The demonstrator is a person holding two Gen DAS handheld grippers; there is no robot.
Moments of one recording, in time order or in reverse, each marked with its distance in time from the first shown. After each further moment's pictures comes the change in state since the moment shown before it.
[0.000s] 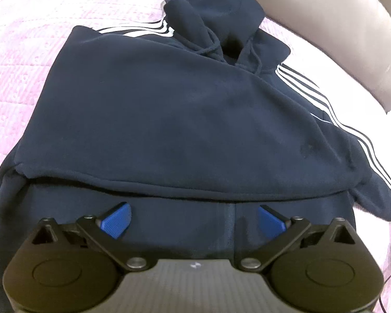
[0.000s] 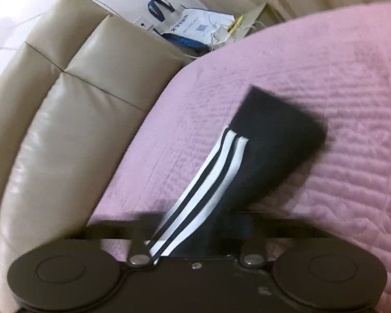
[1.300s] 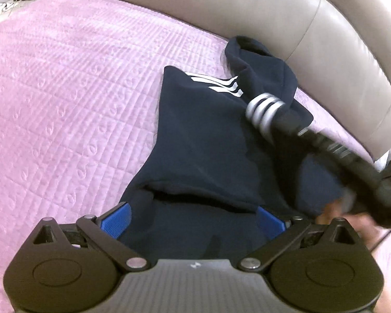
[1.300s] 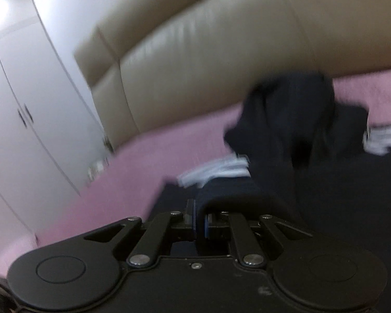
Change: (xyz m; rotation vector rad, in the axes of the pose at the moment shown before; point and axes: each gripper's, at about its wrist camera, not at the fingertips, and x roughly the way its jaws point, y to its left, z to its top) left arm -0.076 0.124 -0.017 -0.118 -0.194 -0.071; right arm -0.016 0.334 -0.479 -0.842 0.607 0.616
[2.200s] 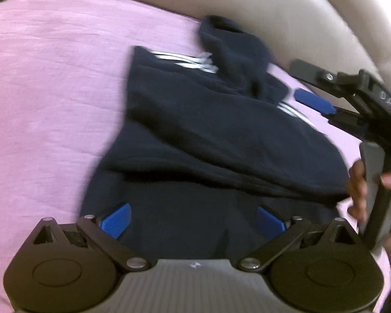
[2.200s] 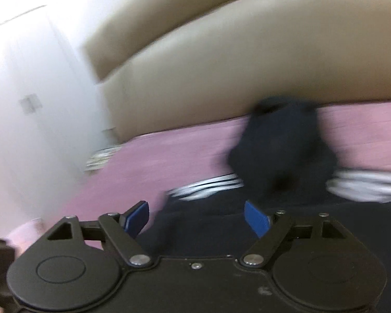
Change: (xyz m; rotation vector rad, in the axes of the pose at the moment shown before) left arm 0.015 -0.027 -0.012 0.101 0.070 -0.107; right arm -0.111 -0.012 0.082 -0.037 -0.009 -0.116
